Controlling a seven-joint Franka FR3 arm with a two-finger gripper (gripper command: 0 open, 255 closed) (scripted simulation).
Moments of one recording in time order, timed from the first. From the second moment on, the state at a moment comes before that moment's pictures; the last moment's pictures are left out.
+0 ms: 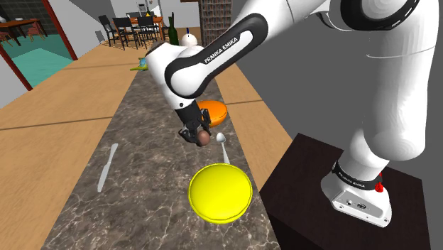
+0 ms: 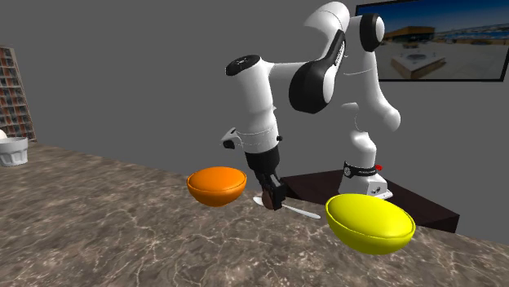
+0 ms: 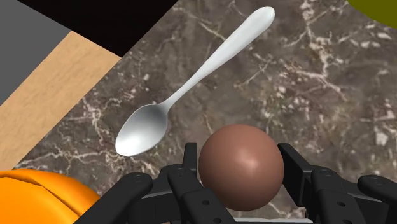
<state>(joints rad) 0.14 0.34 0.37 -1.84 -0.15 1.83 0.50</state>
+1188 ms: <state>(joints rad) 0.13 0.25 0.38 -1.70 -0.12 1.62 0.47</state>
